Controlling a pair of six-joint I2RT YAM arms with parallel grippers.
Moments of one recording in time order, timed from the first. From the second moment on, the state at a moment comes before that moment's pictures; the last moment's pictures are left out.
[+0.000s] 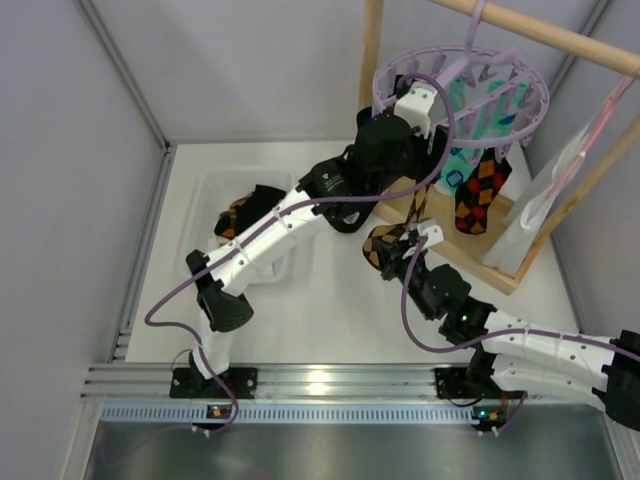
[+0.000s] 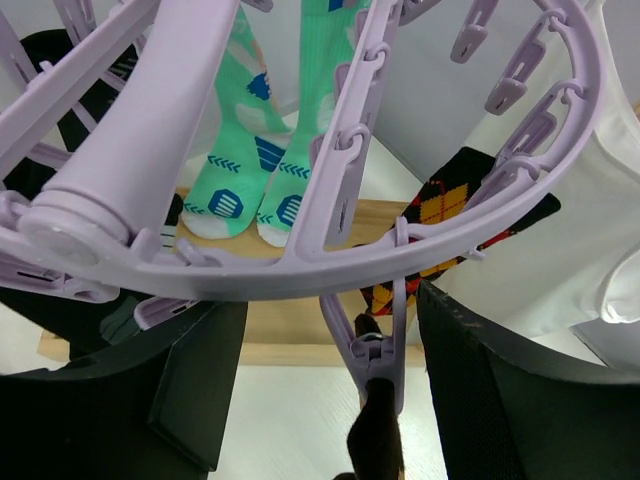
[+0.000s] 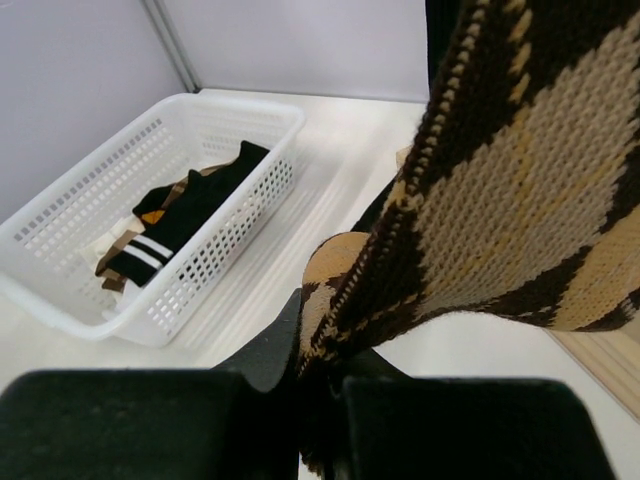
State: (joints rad) left arm -1.01 1.96 2.30 -0.49 -0.30 -0.22; right arm 1.01 0.90 0.43 0.53 0.53 0.18
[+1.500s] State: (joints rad) left arm -0.88 1.17 1.33 -0.57 -0.65 -0.41; right arm 1.03 0.84 0.53 0.10 0.44 0.23
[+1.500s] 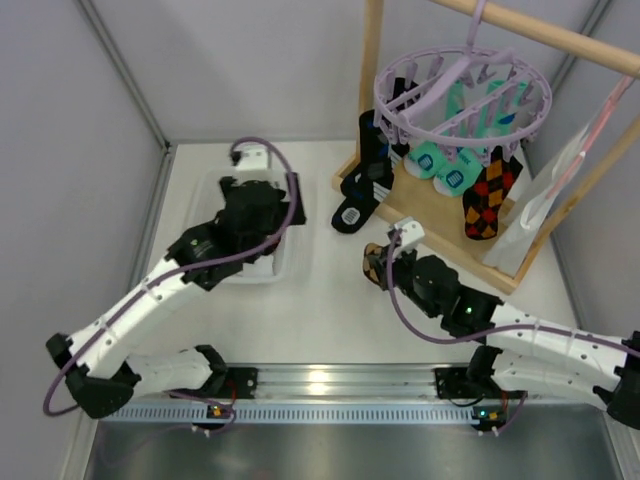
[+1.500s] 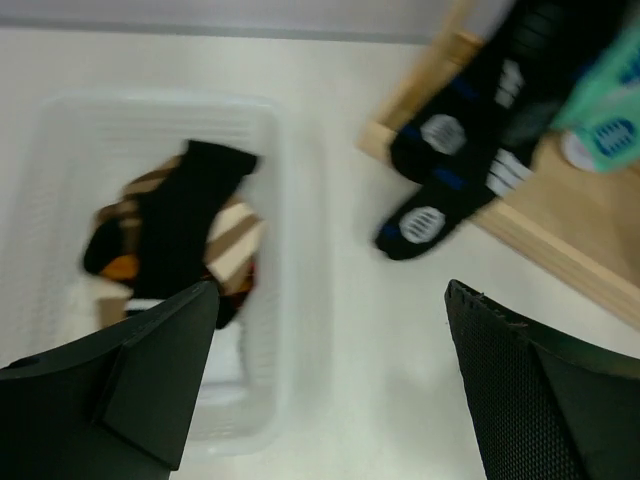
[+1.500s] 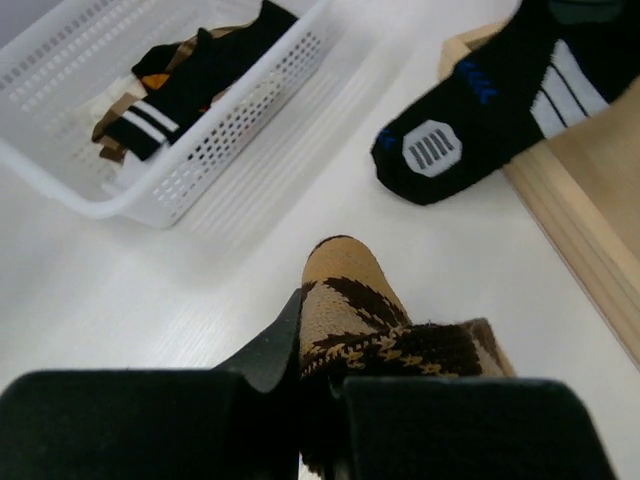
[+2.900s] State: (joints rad) left arm -0.35 0.72 0.94 -0.63 0.06 -0.44; right arm 0.88 1.08 0.88 -0.15 0.26 0.20
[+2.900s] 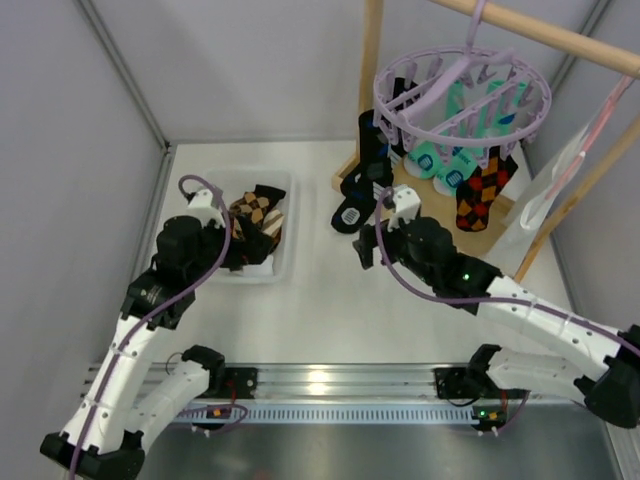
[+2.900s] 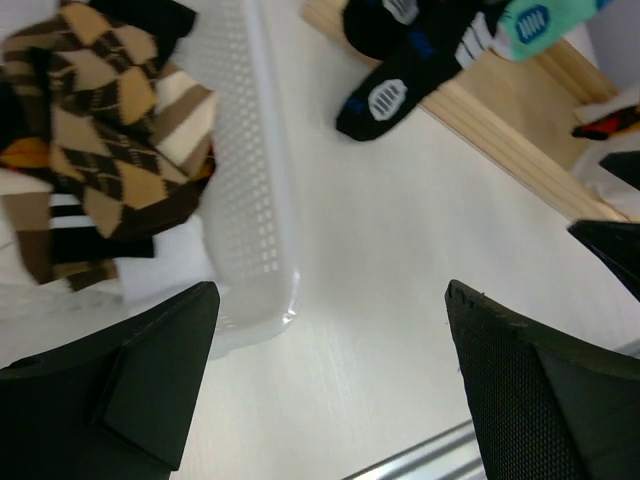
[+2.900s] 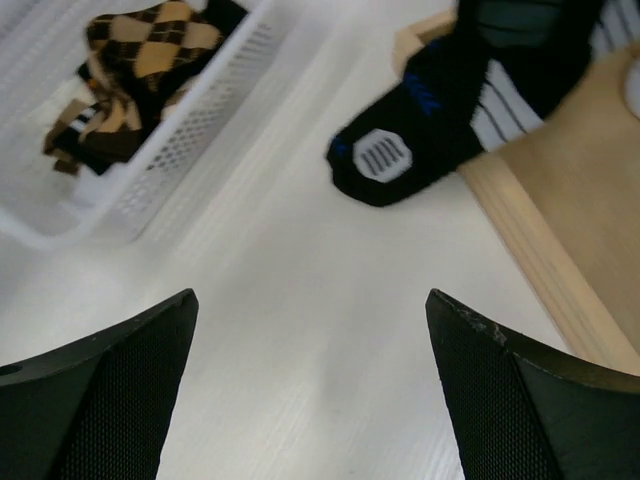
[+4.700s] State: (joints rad) left arm -0.35 0.69 0.85 -0.54 0.26 -0.34; right arm 0.02 1.05 0.67 0.22 -0.17 -0.04
